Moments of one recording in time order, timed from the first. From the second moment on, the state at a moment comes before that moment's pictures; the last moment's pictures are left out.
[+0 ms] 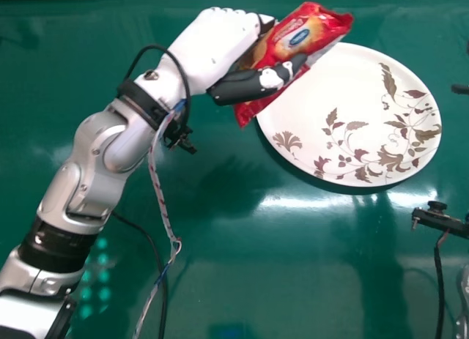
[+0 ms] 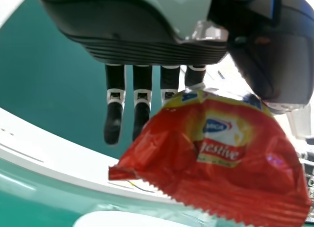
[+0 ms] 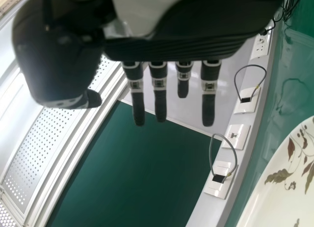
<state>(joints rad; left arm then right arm) -0.72 0.36 -0.29 -0.06 0.70 -0.15 -0.24 0.05 -0.23 -0.36 -0.56 -0.17 0.08 -0.05</state>
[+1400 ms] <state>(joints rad) -1.15 0.13 -0.52 0.91 0.79 -0.27 0.10 0.08 -0.23 -0.35 -0.62 -0.17 0.14 -0.05</state>
